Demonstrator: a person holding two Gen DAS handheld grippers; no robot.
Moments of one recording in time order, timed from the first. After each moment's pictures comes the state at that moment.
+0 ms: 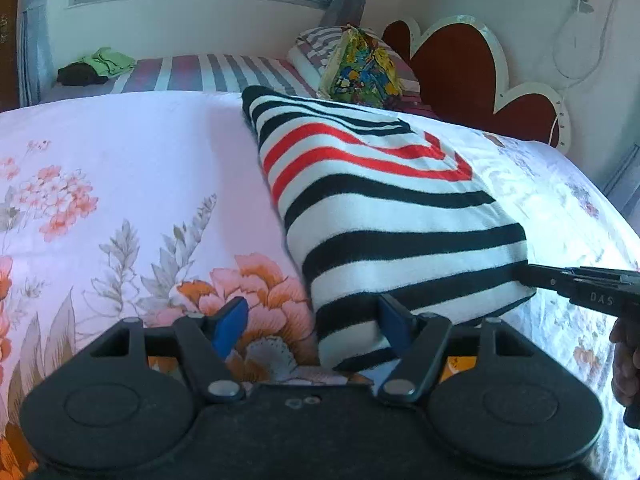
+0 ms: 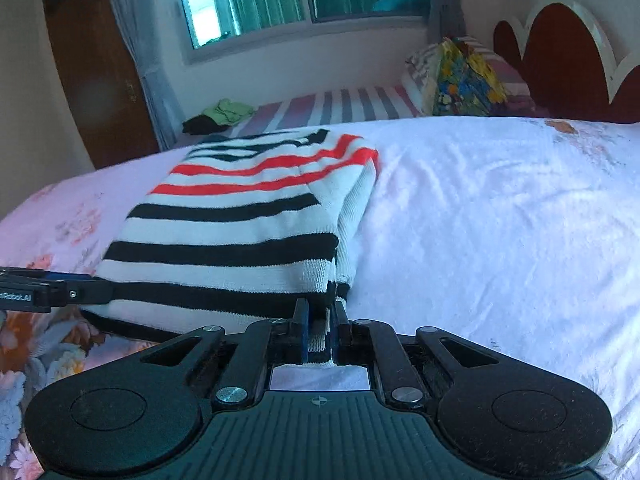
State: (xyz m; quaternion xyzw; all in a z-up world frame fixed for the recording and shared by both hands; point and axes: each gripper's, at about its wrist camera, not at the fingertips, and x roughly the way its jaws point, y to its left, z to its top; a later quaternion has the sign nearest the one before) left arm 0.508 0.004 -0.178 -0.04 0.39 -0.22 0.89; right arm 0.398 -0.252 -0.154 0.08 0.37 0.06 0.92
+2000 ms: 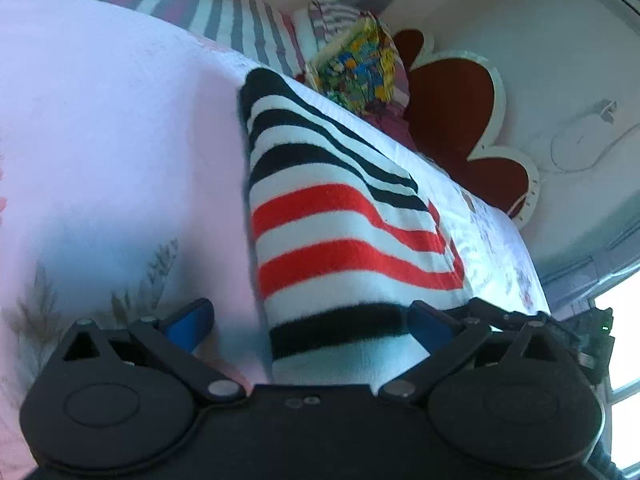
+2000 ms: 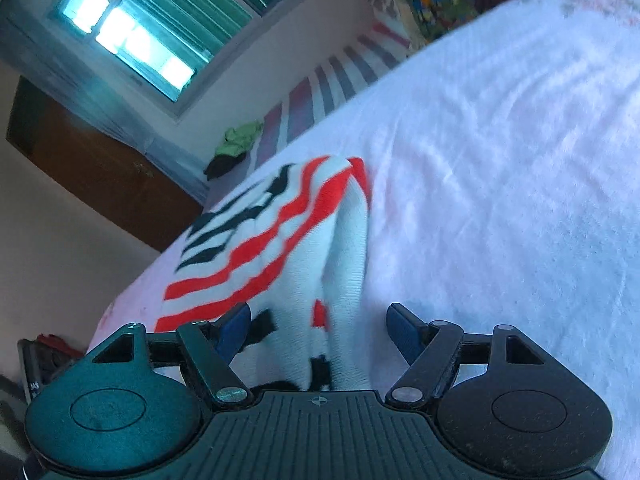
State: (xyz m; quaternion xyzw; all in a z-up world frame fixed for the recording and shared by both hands) left arm 0.628 0.021 -0.200 -0.24 0.47 -0.29 0.80; right arm 0.493 -0.333 -0.168 0.35 0.40 0.11 0.84
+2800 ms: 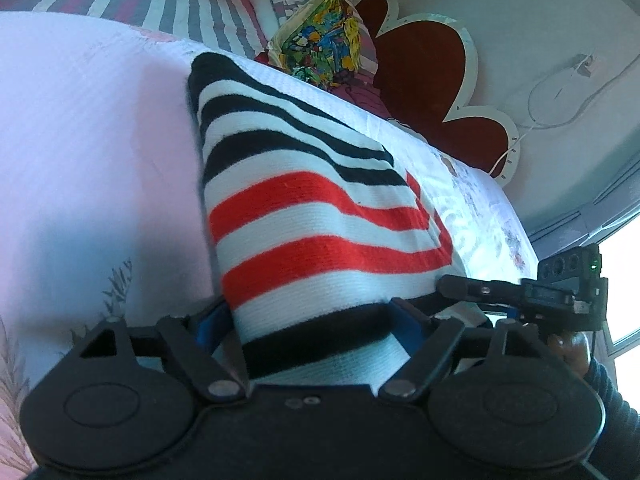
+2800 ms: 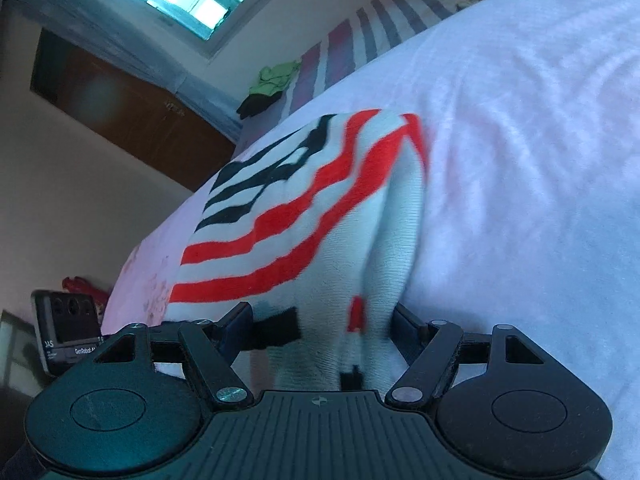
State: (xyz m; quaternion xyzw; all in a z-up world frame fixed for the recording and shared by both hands) left arm 0.638 0.000 -0.201 -0.19 0.48 -0.34 0.79; right arm 0.522 -0.331 -0.168 0.34 0.45 0.18 0.80
